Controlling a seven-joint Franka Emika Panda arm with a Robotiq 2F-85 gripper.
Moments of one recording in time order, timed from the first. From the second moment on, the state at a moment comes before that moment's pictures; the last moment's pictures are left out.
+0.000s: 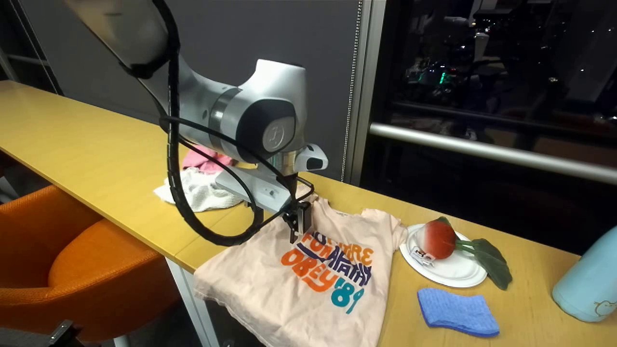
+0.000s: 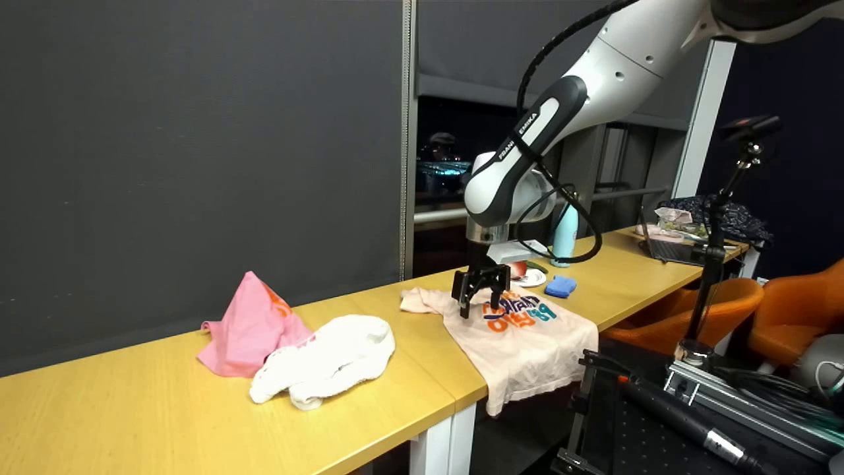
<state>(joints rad) -0.13 0.62 -0.11 -1.93 0.19 2.50 0.01</state>
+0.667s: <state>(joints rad) -0.13 0.74 -0.11 -1.83 0.14 2.50 0.09</state>
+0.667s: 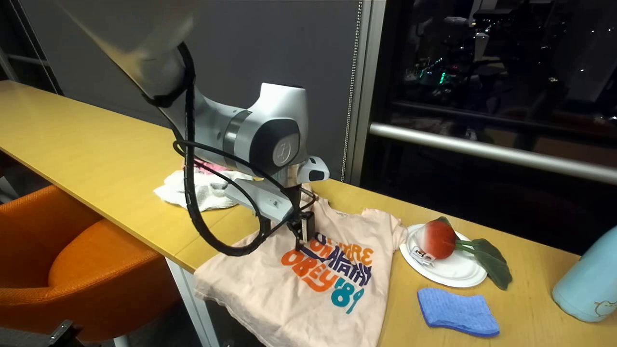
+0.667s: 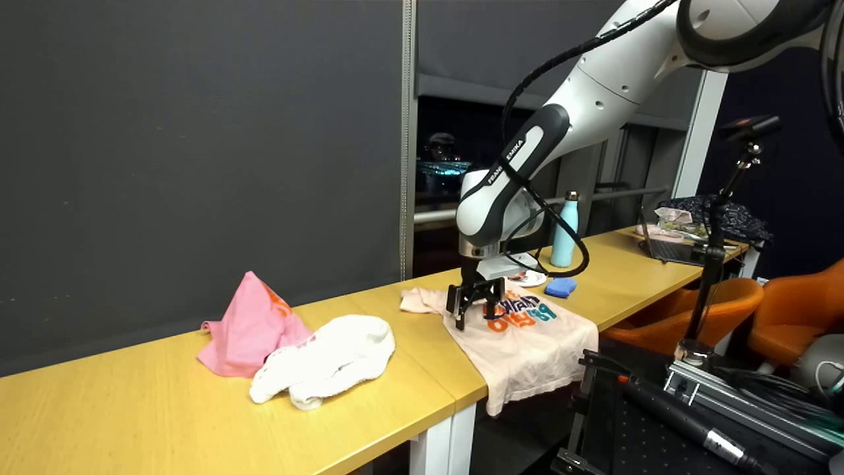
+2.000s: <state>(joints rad) -0.07 0.75 -0.12 -1.69 0.14 2.50 0.15</state>
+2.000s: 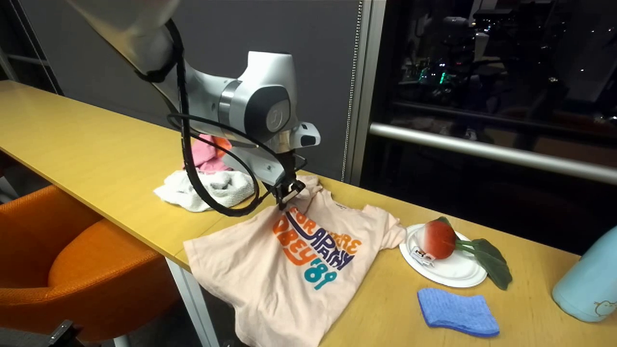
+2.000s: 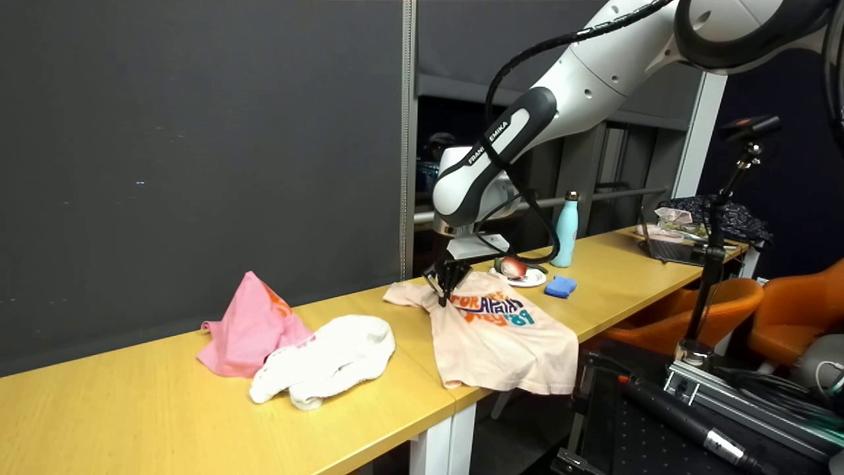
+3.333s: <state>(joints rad) -0.10 0.53 -0.29 -2.07 -0.07 2.47 0.21</state>
